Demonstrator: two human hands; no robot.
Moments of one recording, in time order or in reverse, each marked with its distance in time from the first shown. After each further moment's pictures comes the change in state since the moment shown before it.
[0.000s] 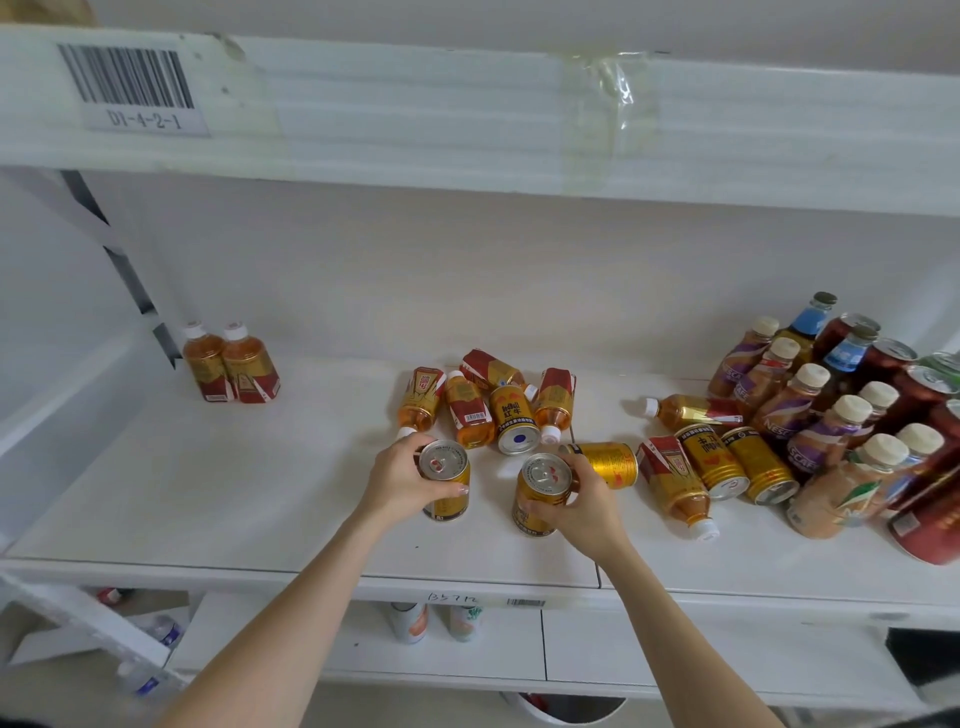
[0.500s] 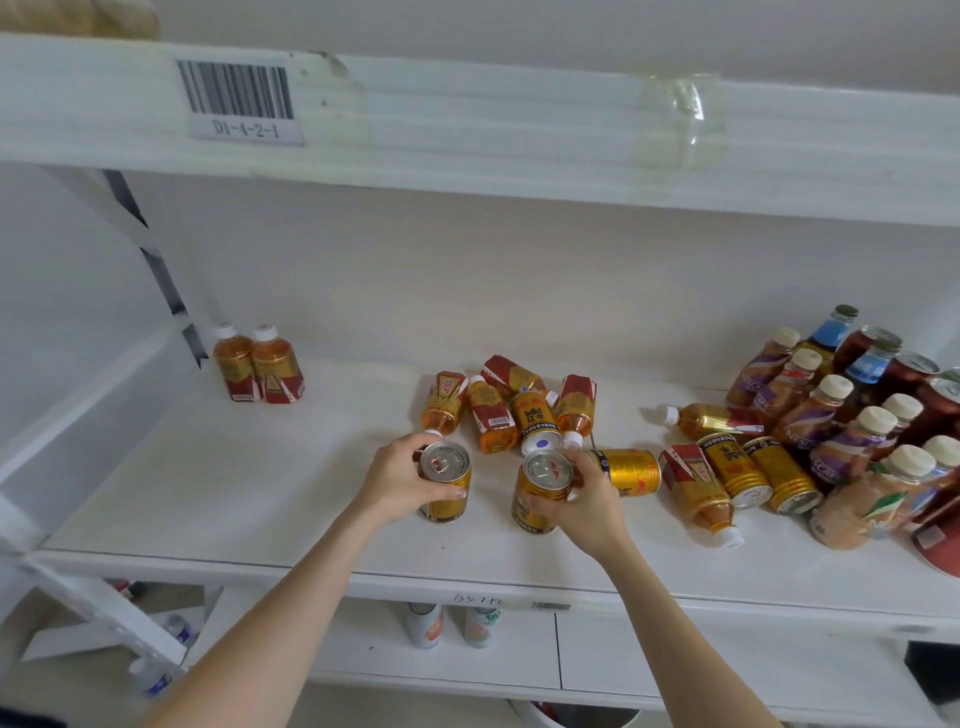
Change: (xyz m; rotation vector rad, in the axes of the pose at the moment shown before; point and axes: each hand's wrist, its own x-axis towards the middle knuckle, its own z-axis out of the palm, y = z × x) left_hand -0.008 -0.007 -0.038 -0.014 -0.037 0.017; right_hand -0.003 -0.025 0.024 -0.020 0.044 -0.035
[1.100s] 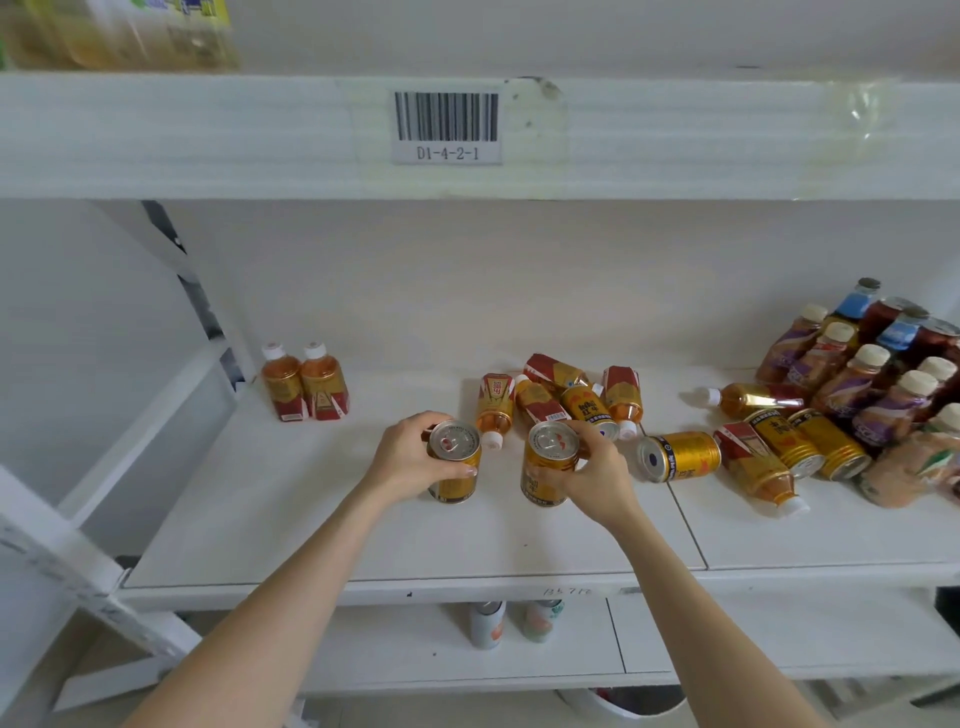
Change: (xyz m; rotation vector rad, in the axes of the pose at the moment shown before) left_hand 0.012 -0.027 -0.091 0.021 -0.034 0.124; right_hand -0.004 -0.069 0.070 -0.001 0.097 -0.048
